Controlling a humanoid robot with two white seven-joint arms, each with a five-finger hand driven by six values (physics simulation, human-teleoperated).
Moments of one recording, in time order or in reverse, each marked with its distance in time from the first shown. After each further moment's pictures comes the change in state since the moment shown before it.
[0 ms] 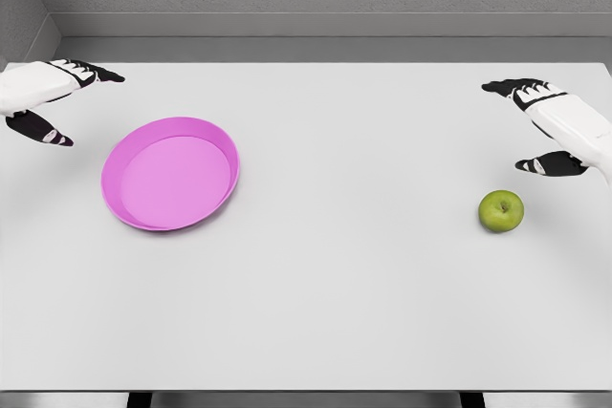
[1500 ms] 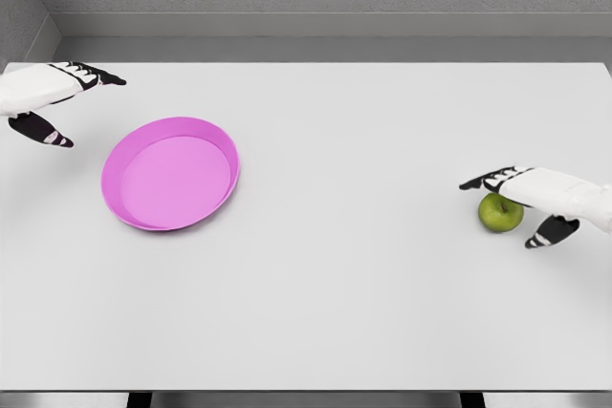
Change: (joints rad) left arm -0.011 -0.013 -0.008 0.014 -0.037 0.000 -0.003; right arm -0.020 -0.051 0.050 -0.045 0.005 0.023 0.508
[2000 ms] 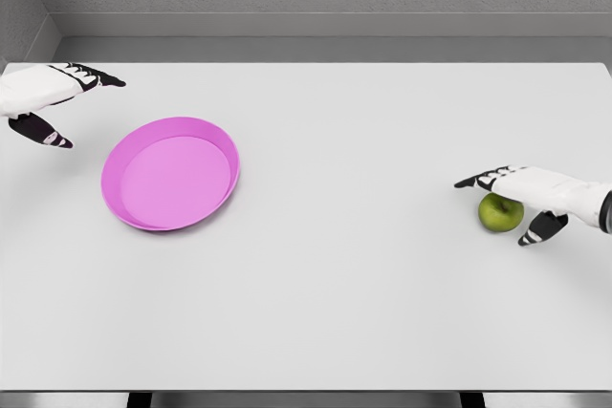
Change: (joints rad) left arm -0.002 -0.004 0.002 0.009 -0.016 0.000 0.000; right arm -0.103 0.029 0.116 0.049 0.000 0.044 0.005
